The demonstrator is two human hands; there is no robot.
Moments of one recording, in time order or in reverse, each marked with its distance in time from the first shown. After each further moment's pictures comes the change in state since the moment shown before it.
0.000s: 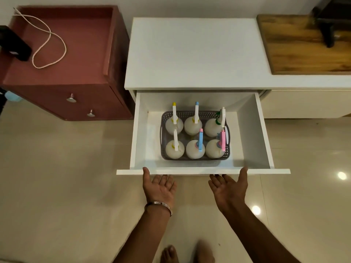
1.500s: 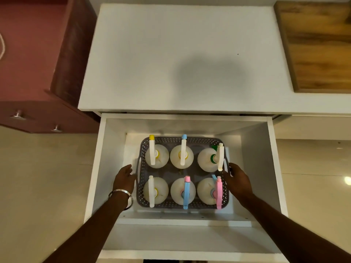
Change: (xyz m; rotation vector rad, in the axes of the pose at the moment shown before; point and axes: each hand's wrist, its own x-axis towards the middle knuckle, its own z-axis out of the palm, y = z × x) left_hand 0.229 0.069 0.065 1.283 0.282 0.462; right_hand 0.244 -0.120 0.032 -1.568 0.012 -0.471
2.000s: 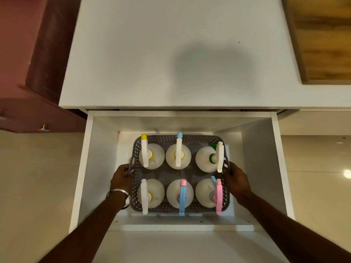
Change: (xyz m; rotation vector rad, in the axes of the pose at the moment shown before) left_hand 0.026 -0.011 0.021 0.073 0.016 0.060; right_hand 0.025 0.019 0.015 0.159 -0.033 0.023
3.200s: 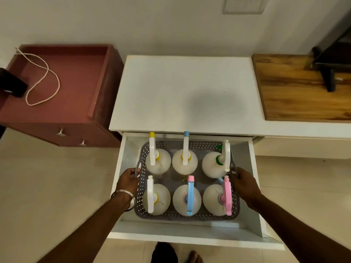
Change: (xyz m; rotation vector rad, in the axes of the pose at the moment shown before) left_hand -0.112 0.079 -0.091 -0.253 -0.036 0.010; right_hand -0.101 -0.099 -0.096 -0.092 -0.013 -0.149
